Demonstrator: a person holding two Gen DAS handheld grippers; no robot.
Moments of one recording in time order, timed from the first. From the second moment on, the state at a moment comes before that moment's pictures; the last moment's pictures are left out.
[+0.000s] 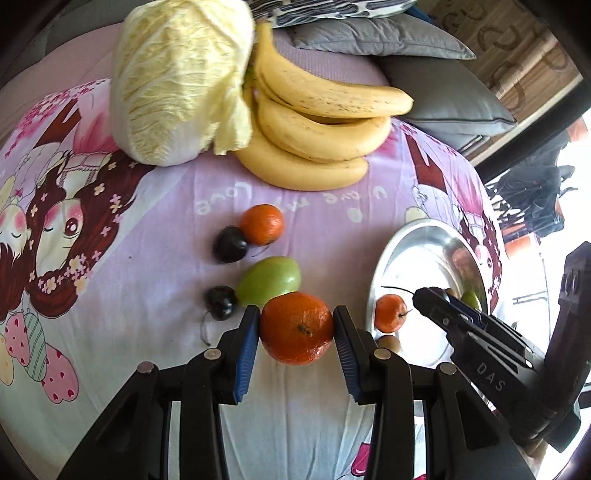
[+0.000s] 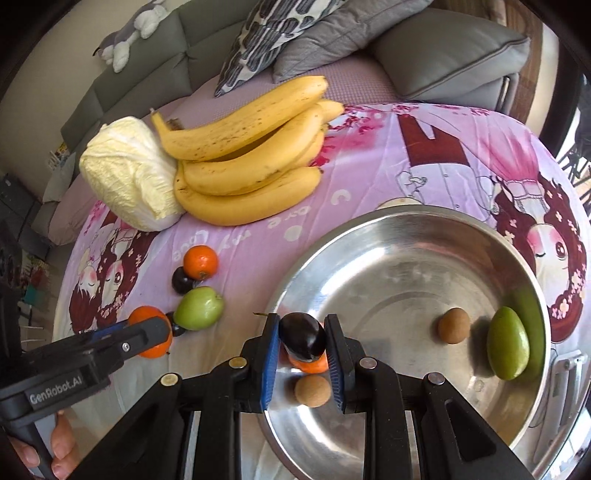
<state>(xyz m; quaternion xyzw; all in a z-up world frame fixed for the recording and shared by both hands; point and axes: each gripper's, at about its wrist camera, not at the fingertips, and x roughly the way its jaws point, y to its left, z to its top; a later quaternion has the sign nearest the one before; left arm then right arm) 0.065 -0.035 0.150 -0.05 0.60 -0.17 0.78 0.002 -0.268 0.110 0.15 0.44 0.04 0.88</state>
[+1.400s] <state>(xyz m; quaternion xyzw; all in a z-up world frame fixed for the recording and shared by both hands) 0.016 -0.144 0.123 0.05 0.64 -0.26 0.72 -0.007 -0.335 0.075 0.19 0.48 -0.02 0.85</state>
